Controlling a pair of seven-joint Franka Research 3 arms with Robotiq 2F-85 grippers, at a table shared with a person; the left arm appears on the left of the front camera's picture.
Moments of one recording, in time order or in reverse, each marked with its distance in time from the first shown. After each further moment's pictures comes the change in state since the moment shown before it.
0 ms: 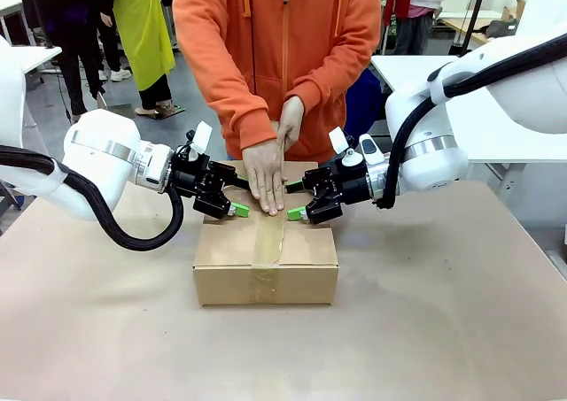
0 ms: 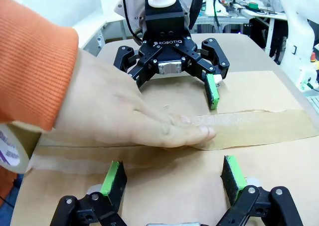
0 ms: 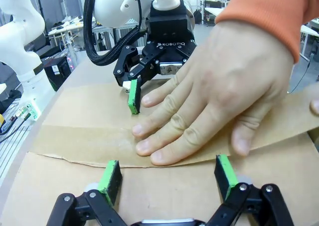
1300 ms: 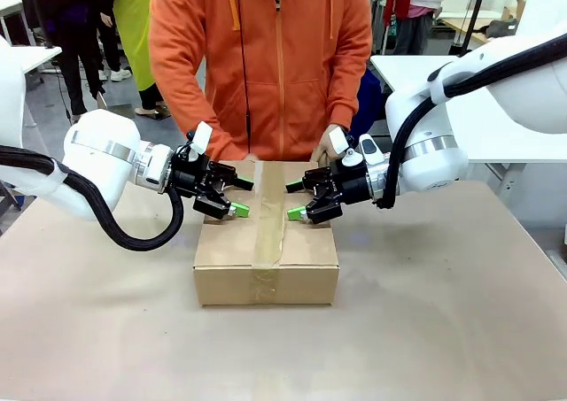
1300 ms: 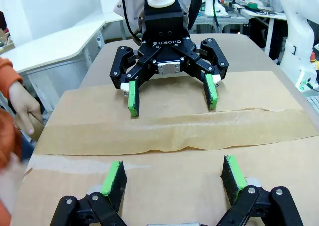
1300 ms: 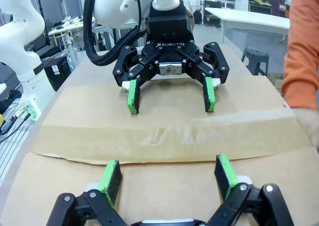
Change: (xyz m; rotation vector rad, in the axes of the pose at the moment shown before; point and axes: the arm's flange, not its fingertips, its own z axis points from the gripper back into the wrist) left arm 0.000 0.000 0.000 -0.002 -0.002 0.000; right arm 0.000 0.000 0.000 -0.001 0.000 0.001
